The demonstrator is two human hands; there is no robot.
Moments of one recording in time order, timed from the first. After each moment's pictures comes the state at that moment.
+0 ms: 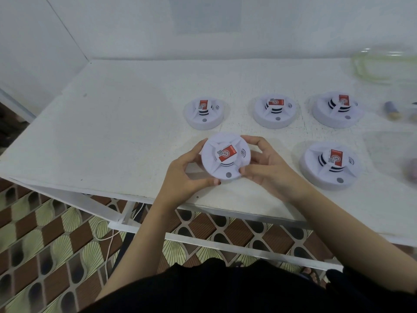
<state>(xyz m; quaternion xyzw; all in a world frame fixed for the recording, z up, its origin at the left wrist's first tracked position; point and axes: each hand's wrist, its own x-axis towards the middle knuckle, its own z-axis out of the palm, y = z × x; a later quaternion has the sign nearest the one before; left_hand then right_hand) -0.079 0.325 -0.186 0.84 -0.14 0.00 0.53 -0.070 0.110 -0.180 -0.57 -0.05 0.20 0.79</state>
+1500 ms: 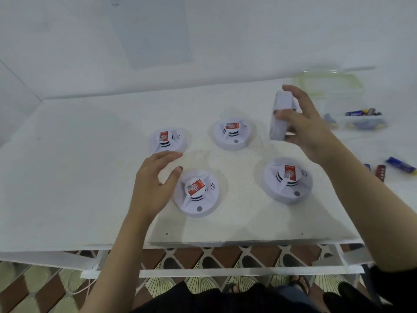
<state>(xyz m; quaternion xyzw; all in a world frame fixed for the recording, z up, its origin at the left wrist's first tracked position) -0.042 0.296 -0.149 0.89 -0.12 0.12 0.43 -0.025 -0.012 -0.102 -0.70 0.08 -0.04 0.71</state>
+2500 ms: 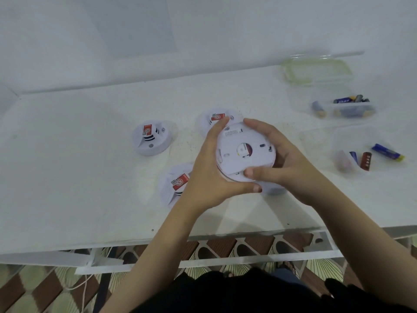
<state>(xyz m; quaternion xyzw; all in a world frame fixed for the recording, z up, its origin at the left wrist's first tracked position) -0.065 0.186 -0.134 0.77 -0.24 -0.06 0.59 -0.099 0.014 -0.124 -0.70 -0.10 0.02 0.71</state>
